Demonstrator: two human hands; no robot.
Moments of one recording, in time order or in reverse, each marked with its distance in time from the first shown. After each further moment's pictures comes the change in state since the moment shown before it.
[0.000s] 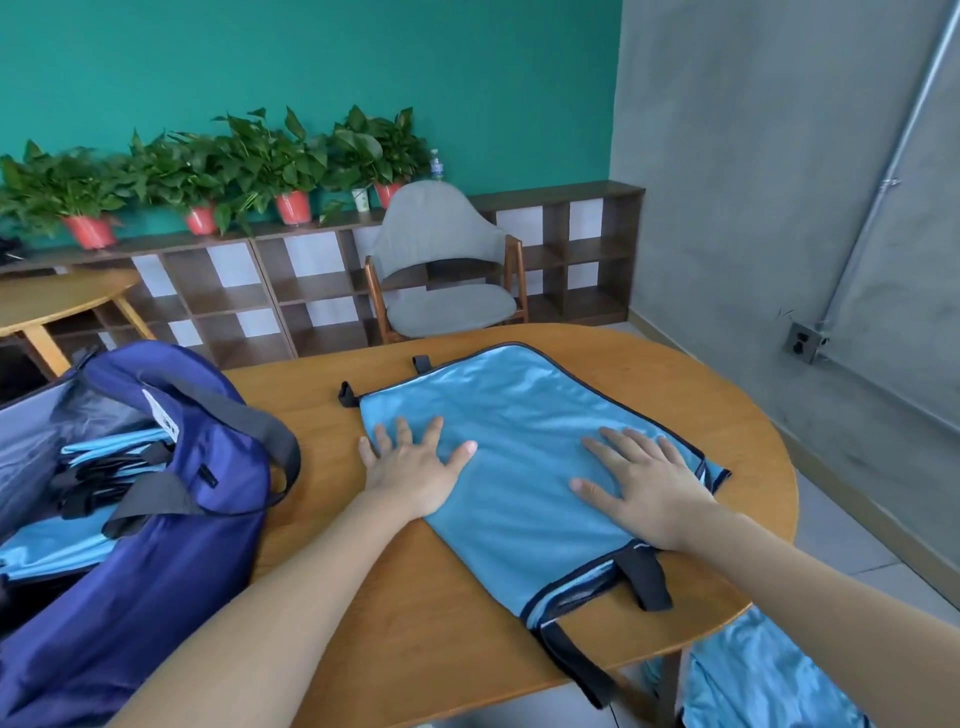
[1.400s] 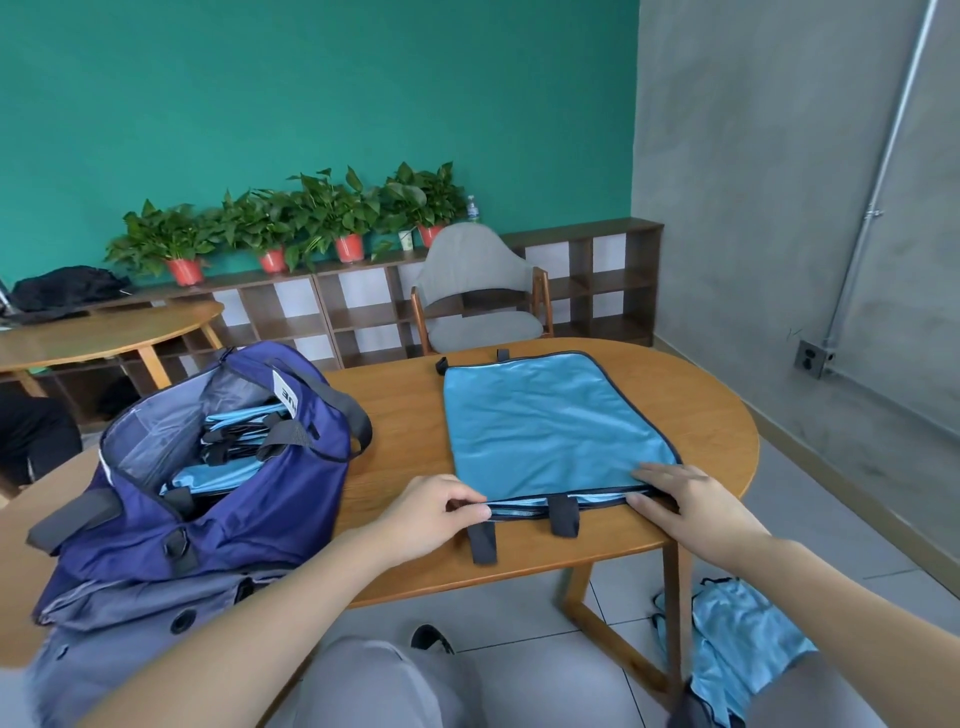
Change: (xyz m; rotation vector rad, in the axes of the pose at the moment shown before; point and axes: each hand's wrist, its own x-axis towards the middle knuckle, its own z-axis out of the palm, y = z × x) left_hand -0.159 -0.043 -0.004 -0.453 0.075 0.452; right_hand -0.113 0.019 0.014 0.277 0.208 -0.071
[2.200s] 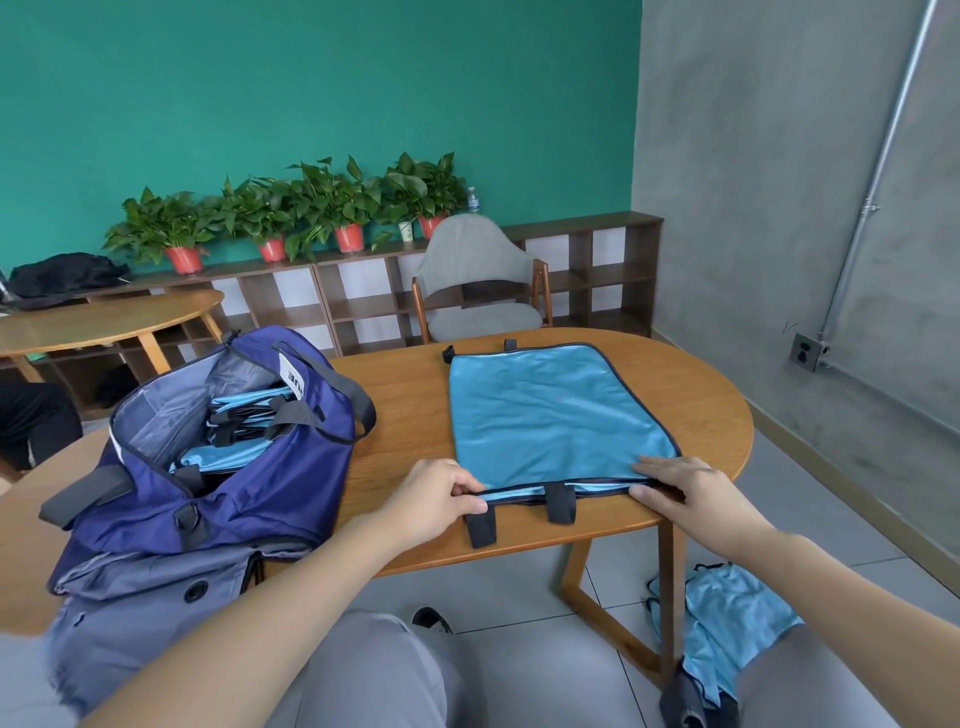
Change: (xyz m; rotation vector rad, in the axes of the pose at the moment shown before) left_hand -0.009 0.005 0.005 0.041 0.054 -0.055; right_hand -0.016 0.003 0.002 0.100 0.028 -0.028
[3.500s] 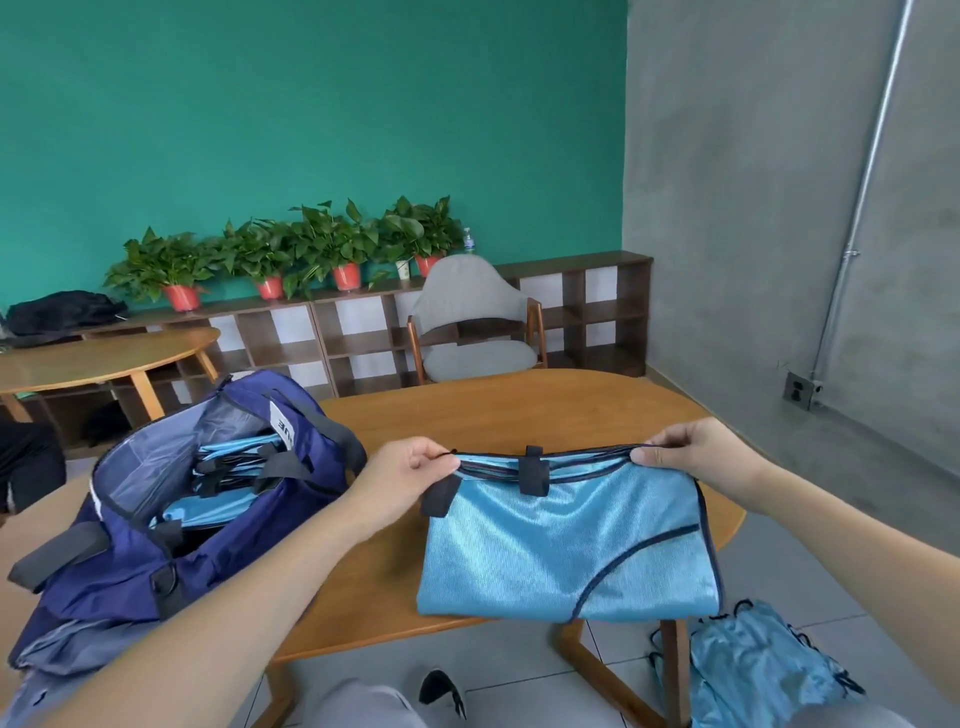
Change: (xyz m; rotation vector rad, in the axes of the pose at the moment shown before) left_hand 0.020 0.030 -0.075 -0.431 0.122 -0.111; right_hand 0.058 -0.044 -0.096 0.580 -0.039 0.176
